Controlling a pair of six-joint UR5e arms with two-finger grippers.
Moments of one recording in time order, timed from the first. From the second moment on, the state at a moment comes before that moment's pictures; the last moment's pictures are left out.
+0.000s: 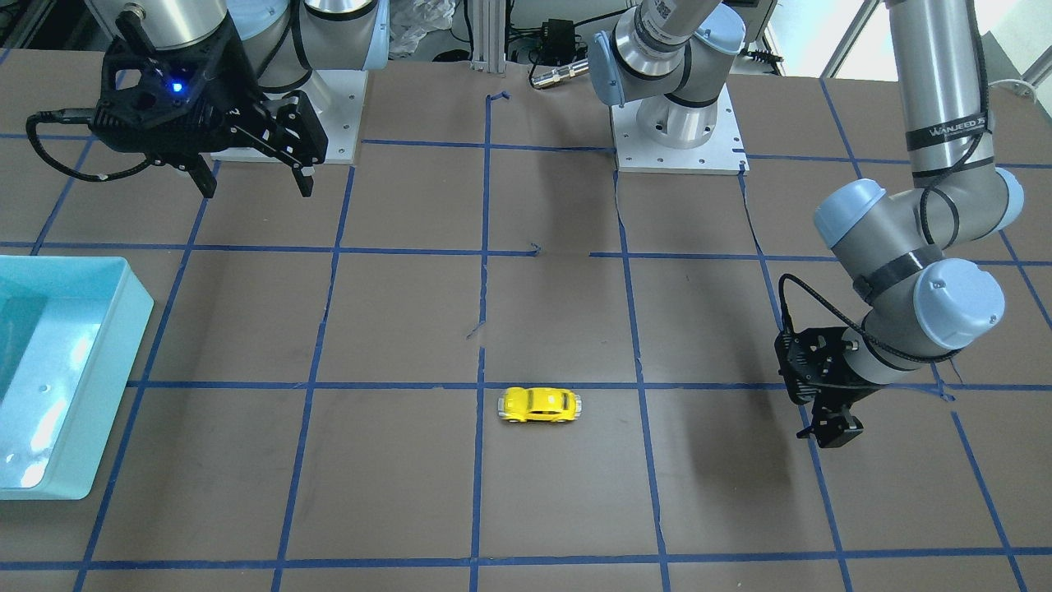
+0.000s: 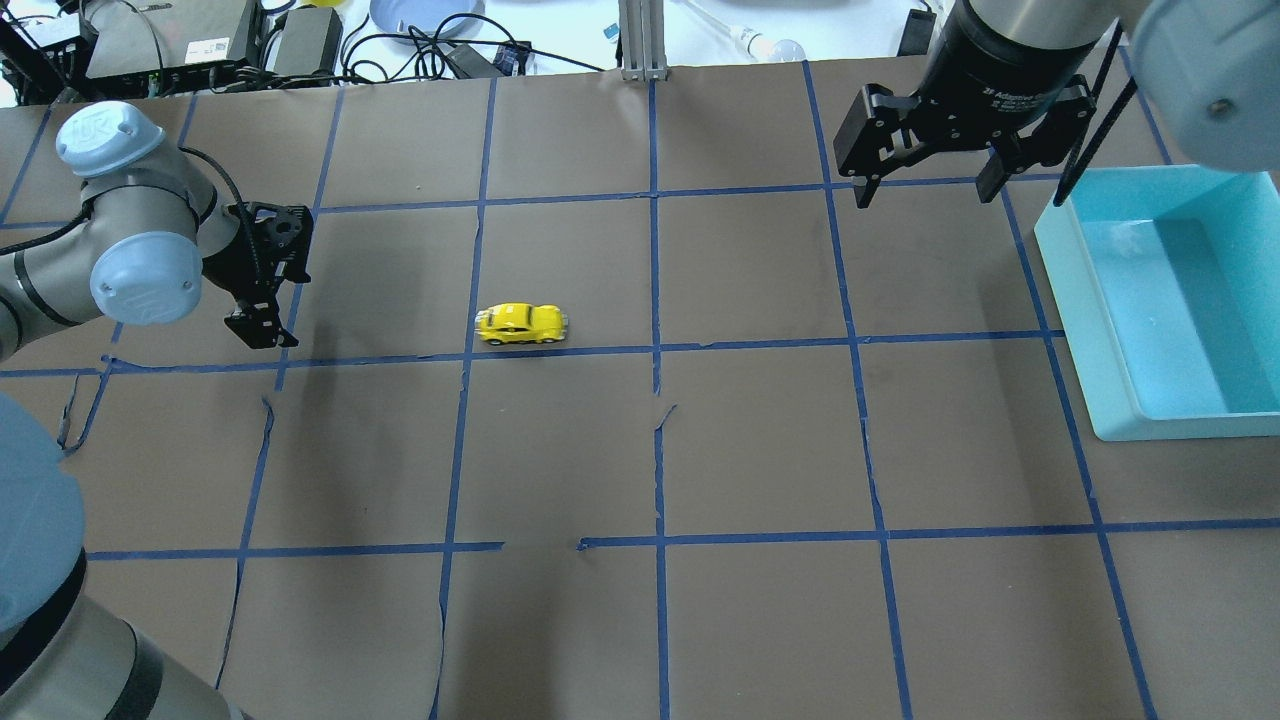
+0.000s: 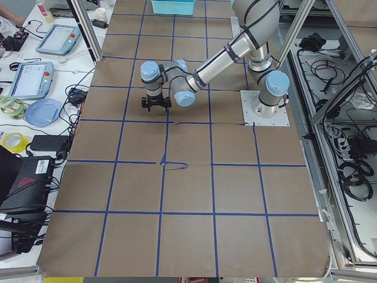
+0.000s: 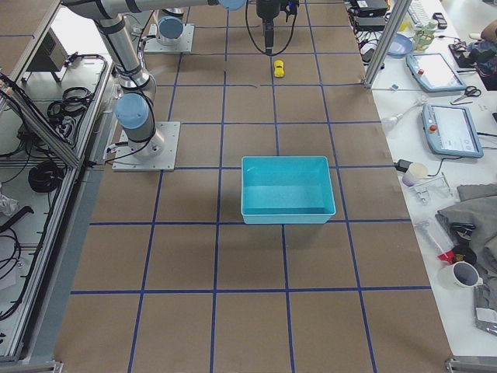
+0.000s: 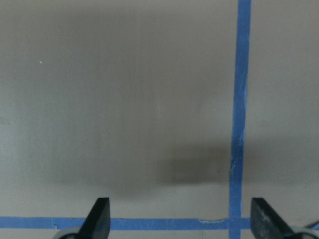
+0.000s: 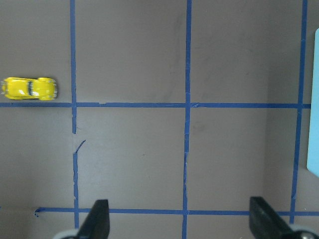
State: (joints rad) left arm -1.24 -1.99 -1.77 -0.98 1.53 1.83; right arm 1.62 -1.58 1.51 -1.56 -1.55 0.03
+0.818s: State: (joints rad) left arm -1.52 -1.79 -1.69 -1.18 1.54 1.14; right arm 1.62 -1.58 1.51 -1.55 -1.55 0.03
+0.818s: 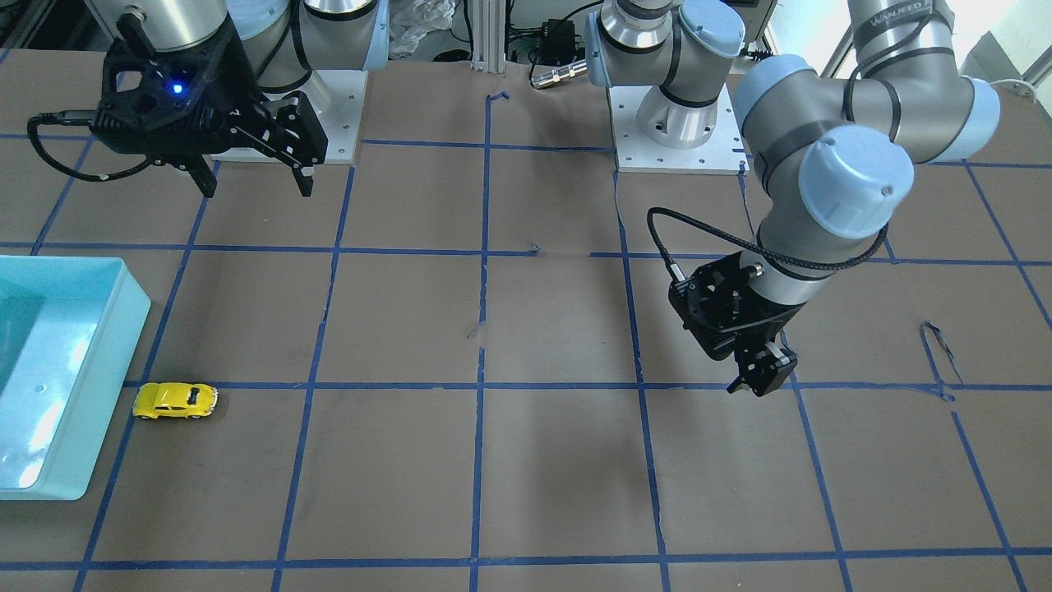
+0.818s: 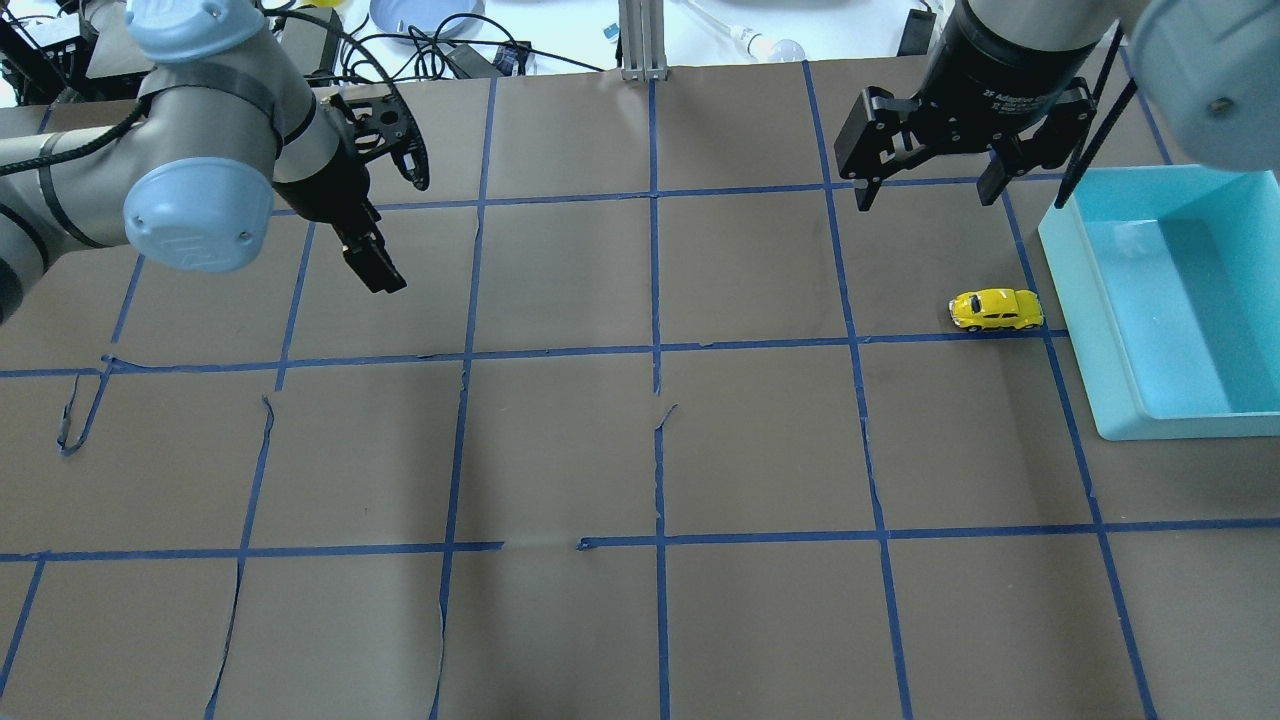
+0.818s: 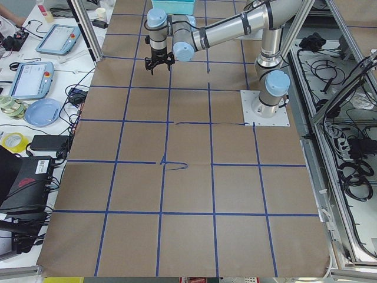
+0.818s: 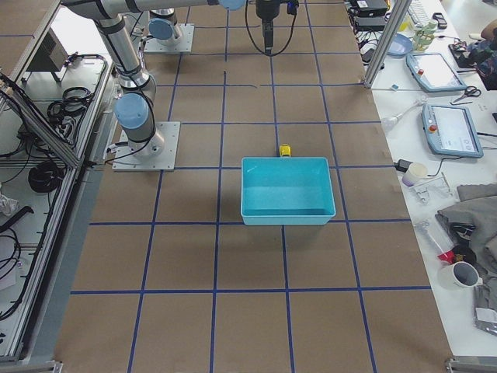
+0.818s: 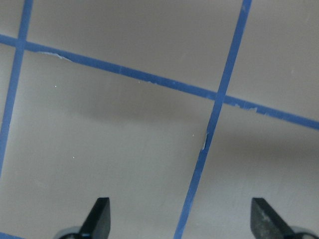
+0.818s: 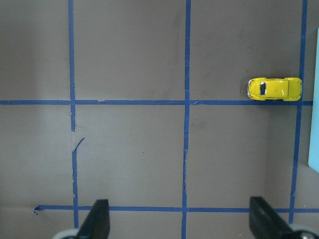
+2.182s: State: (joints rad) left arm -1.56 -1.50 -1.62 -1.51 1.58 0.04; right arm 1.44 -1.51 1.65 -1.63 -1.64 -0.76
